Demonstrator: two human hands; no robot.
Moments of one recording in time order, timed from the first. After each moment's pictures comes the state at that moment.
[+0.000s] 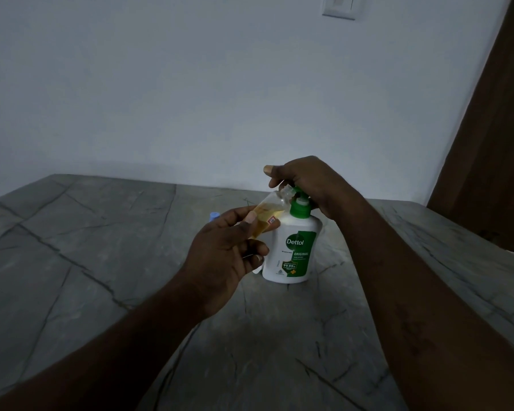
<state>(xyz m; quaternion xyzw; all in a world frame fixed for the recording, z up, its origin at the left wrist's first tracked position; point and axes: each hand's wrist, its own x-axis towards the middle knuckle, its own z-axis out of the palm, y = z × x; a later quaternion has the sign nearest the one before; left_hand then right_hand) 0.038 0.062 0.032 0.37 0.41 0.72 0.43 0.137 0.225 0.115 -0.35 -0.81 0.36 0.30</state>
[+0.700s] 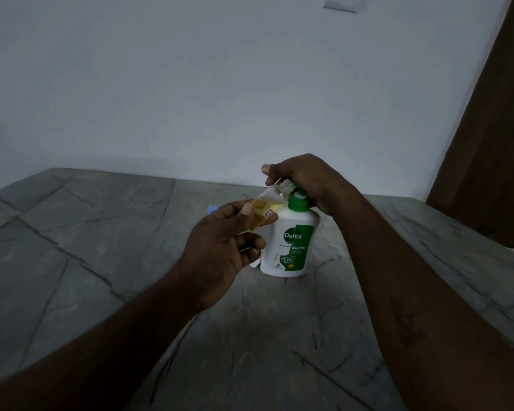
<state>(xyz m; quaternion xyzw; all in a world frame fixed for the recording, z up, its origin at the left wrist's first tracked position) 0.038 0.061 0.030 0.36 0.40 0.72 0.43 0.137 0.221 0.113 -0.35 -0.79 0.41 0.29</state>
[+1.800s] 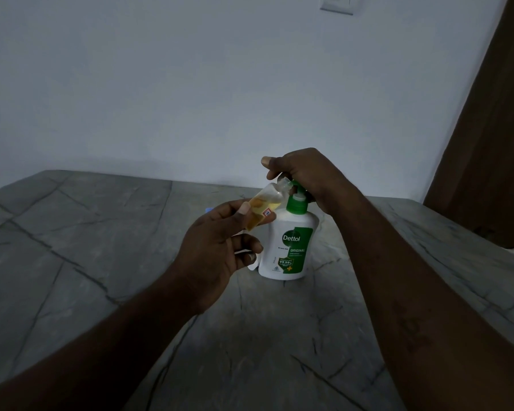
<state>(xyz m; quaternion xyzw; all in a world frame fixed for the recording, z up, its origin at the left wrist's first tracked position) 0.036 0.062 0.033 0.37 0.42 0.71 0.42 0.138 0.222 0.118 -0.35 -0.81 0.34 0.32</state>
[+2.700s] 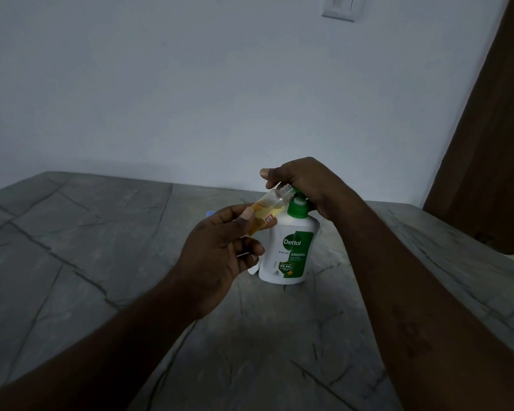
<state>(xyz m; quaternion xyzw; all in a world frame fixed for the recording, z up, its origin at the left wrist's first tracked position) 0.034 0.063 0.031 0.38 0.41 0.71 0.42 0.135 0.225 0.115 -0.36 -0.80 0.39 0.29</state>
